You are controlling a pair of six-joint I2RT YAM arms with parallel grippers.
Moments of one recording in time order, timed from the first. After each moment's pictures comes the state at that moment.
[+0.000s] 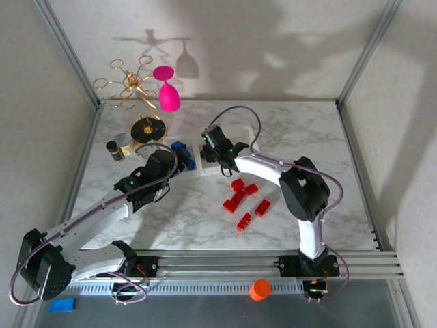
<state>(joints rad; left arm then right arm) -0.59 1.12 0.80 -0.36 -0.46 -0.95 0.79 2.00 1.47 -0.28 0.27 0.38</state>
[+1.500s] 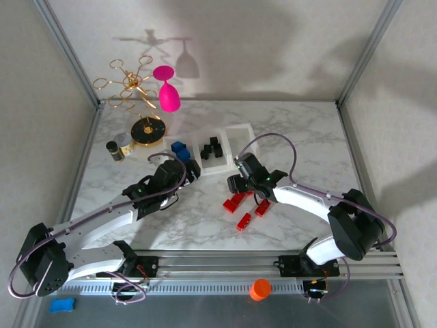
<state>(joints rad) -0.71 1.12 0.70 -0.26 -0.38 -1.00 0.77 1.46 0.84 -0.32 0.15 0.35</state>
